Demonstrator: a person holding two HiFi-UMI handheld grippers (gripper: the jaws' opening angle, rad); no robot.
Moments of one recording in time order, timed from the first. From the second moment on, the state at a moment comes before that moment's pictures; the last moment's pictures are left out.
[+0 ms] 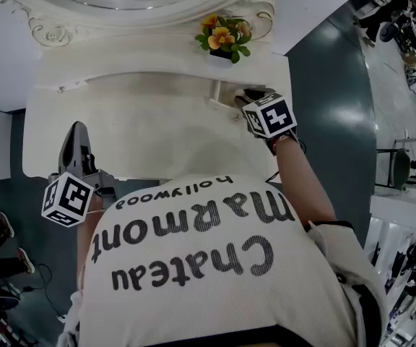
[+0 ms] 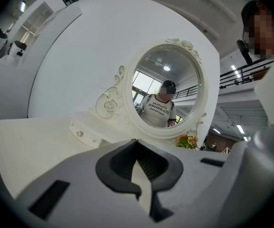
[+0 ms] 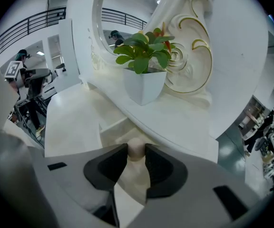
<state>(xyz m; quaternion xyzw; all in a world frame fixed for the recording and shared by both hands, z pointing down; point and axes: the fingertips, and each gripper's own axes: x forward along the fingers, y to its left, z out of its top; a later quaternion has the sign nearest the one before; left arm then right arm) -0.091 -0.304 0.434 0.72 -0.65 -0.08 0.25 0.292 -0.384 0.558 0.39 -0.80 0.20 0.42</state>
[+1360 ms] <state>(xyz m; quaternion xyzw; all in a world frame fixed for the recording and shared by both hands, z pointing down) -0.093 -0.302 0.439 0.71 -0.65 -0.08 0.26 0.292 -0.386 0.562 0.39 -0.79 0.22 0.43</state>
